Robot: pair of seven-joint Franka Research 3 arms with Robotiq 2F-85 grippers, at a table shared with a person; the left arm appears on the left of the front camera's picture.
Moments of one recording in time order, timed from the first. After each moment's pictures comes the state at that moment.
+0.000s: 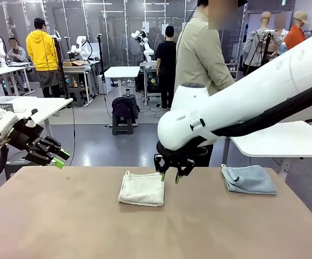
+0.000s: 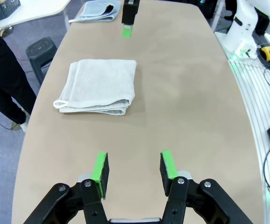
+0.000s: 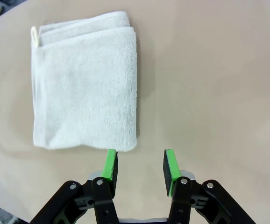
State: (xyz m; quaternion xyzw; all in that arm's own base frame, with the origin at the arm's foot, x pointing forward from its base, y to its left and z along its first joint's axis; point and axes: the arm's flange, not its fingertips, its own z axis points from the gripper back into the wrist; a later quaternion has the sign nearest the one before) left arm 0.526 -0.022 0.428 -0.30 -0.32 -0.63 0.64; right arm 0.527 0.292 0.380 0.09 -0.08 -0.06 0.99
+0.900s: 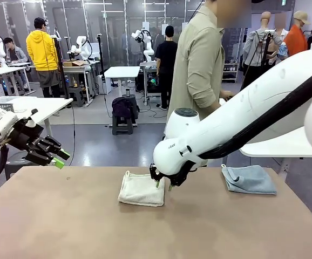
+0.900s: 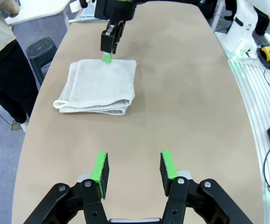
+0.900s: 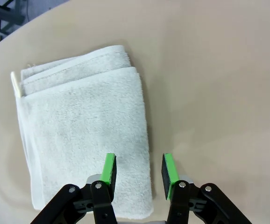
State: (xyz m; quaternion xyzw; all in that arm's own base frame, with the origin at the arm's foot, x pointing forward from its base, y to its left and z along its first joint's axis) left arm 0.526 -0.022 0.428 -0.30 -0.32 -0.63 0.64; right arm 0.562 0.313 0.315 0.10 -0.11 -0.11 0.98
